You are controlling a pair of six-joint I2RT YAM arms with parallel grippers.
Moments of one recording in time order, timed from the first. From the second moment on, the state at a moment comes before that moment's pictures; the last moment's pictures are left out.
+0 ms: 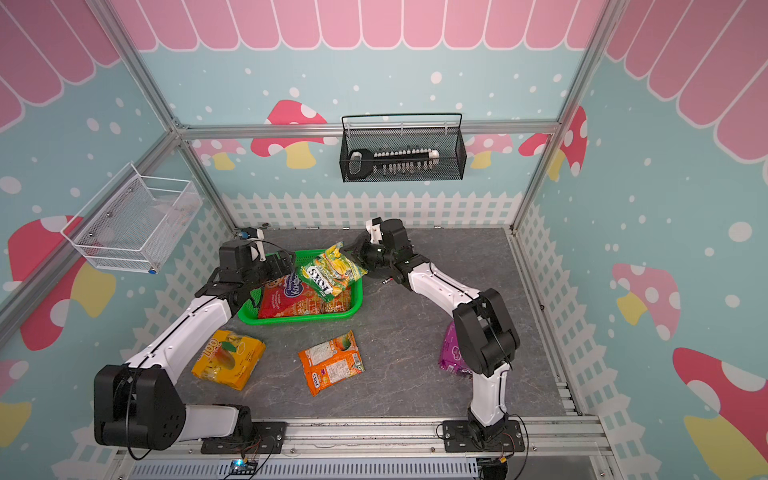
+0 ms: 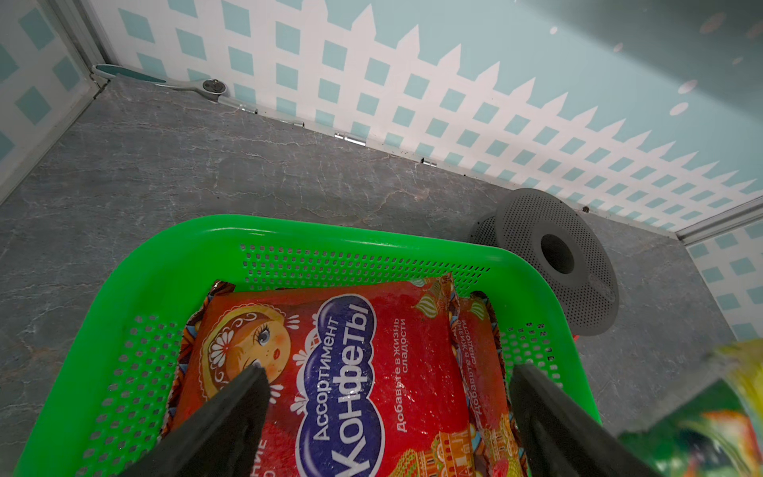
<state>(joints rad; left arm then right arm) -0.05 1.36 0.99 -0.16 0.12 -0.31 0.55 1.92 1.47 0.16 -0.59 1.20</state>
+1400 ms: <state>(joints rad) -0.07 1.61 0.99 -0.07 0.53 -0.39 0.62 2.26 1.88 -0.30 -0.20 0.79</state>
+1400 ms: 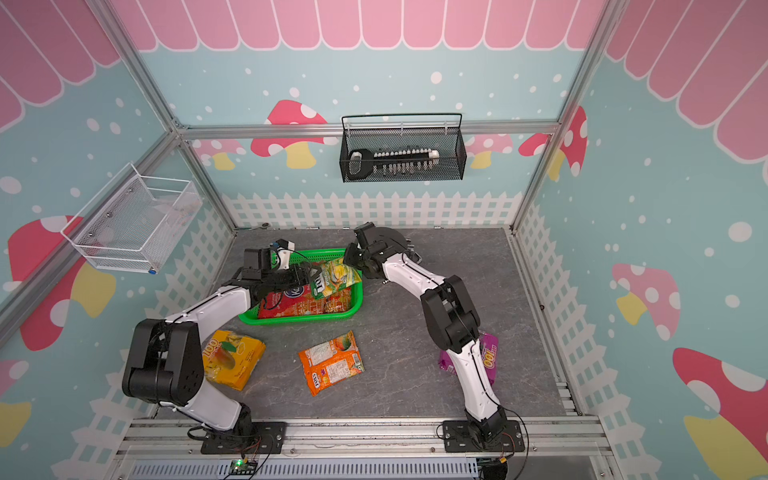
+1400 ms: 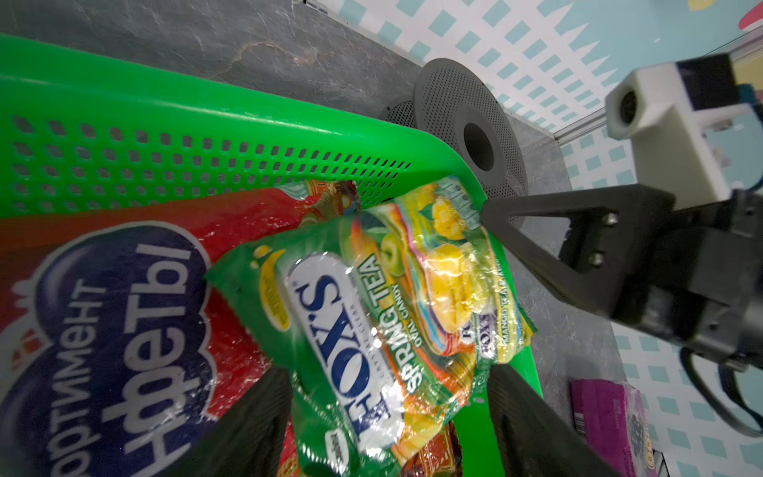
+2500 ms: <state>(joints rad) -0.11 1.50 0.90 -0.19 0.37 -0.48 0.69 2.18 1.87 -0.43 -0.16 0.32</state>
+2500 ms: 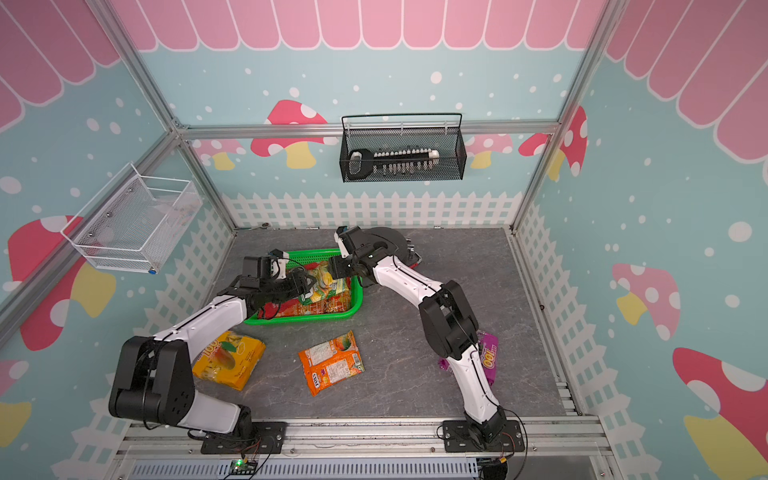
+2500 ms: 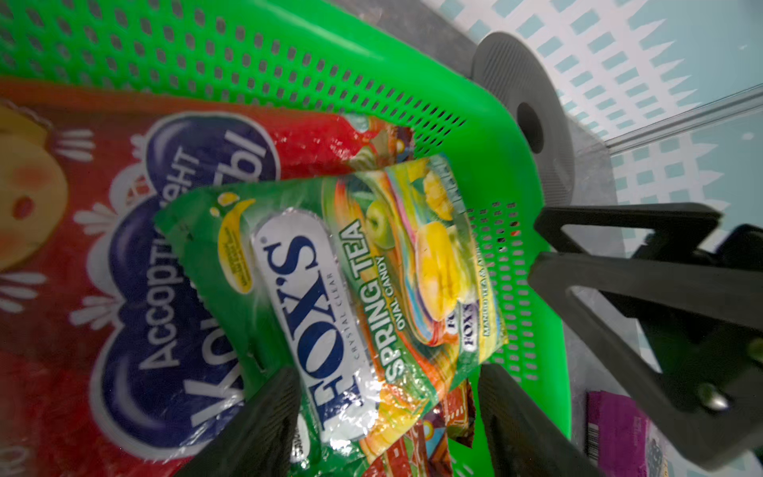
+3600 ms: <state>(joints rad) -0.17 1.75 1.15 -0.21 0.44 -0.45 0.69 1.98 1.69 -0.42 -0.09 0.27</state>
